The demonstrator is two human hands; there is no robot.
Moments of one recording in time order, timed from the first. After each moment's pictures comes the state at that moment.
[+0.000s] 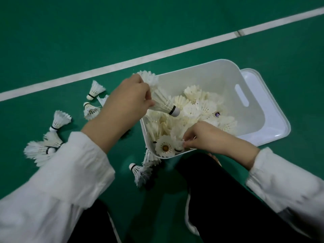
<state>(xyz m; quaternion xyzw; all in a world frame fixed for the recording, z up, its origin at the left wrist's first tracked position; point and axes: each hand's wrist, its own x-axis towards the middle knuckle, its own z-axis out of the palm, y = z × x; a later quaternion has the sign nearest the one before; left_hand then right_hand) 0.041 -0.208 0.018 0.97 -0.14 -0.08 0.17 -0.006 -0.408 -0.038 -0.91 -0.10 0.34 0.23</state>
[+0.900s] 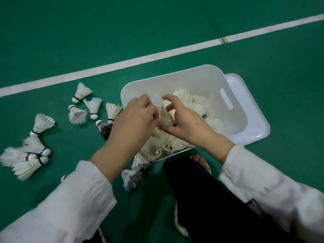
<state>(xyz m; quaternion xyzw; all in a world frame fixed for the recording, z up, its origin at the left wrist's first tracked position) 0.006 -0.230 -0.005 0.96 -0.19 0.00 0.21 0.008 -0.392 -0.031 -0.94 -0.12 0.12 0.30</state>
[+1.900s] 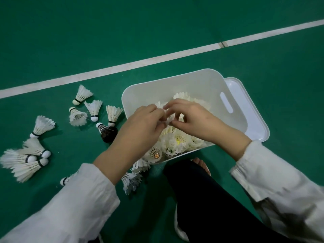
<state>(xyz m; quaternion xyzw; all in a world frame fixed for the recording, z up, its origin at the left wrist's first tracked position) 0.007 -0.236 -0.006 0.93 -0.22 -0.06 0.28 0.023 -0.409 -0.011 -0.92 -0.21 0.14 0.28</state>
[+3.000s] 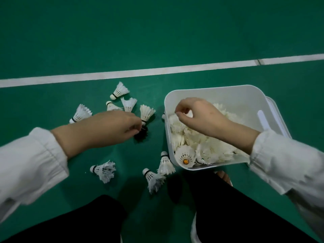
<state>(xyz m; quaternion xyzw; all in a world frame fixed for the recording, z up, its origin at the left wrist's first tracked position) 0.026 -0.074 -0.001 0.93 -0.28 -0.22 0.09 0.054 -0.318 0.003 -0.95 -0.22 0.14 0.20</state>
